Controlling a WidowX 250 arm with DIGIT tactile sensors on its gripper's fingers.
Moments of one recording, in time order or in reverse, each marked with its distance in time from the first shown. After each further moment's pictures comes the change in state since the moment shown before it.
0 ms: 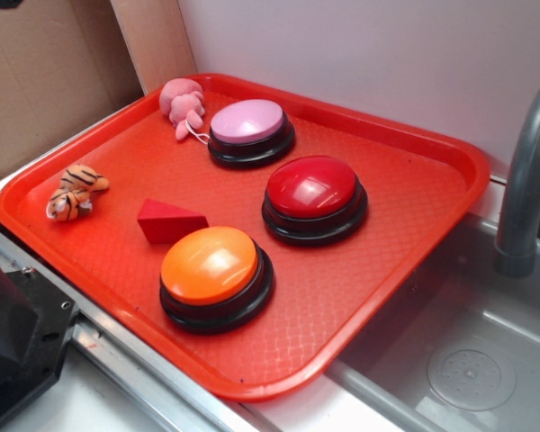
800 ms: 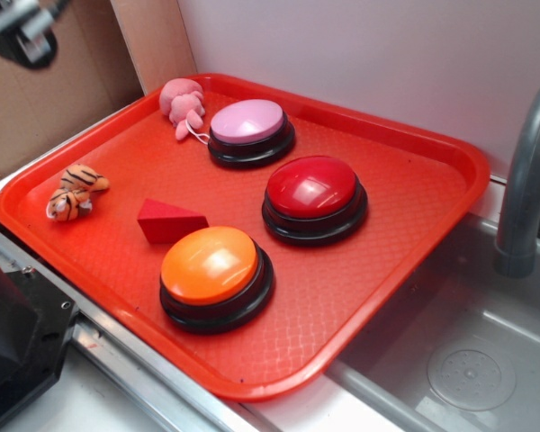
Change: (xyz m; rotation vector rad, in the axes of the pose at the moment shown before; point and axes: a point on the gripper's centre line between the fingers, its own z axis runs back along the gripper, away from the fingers) arm 0.008 0.041 -0.051 0.199 -0.123 0.076
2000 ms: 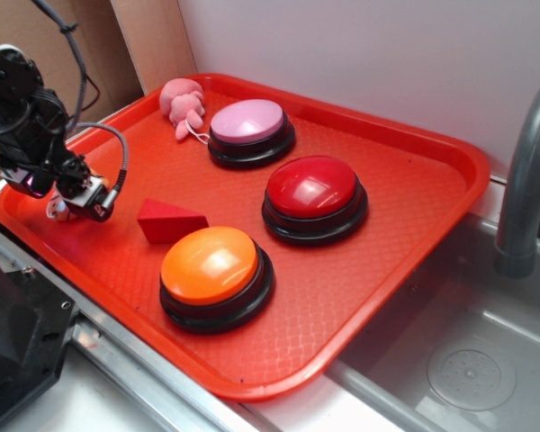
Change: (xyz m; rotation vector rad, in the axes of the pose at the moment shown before) arm -0.017 0.056 -0.180 0.049 -0.014 0.196
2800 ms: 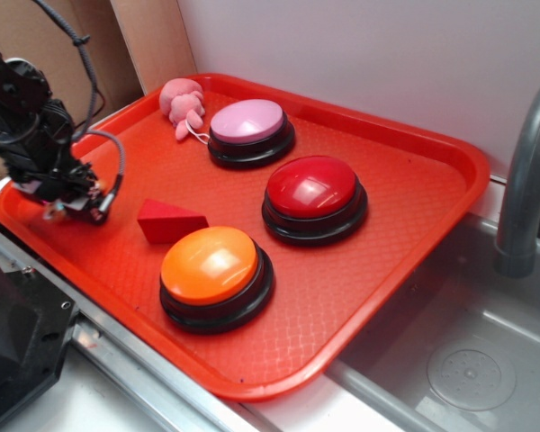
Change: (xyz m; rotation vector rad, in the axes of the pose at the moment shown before) arm -0.003 -0.002 0.007 0.009 0.029 0.051
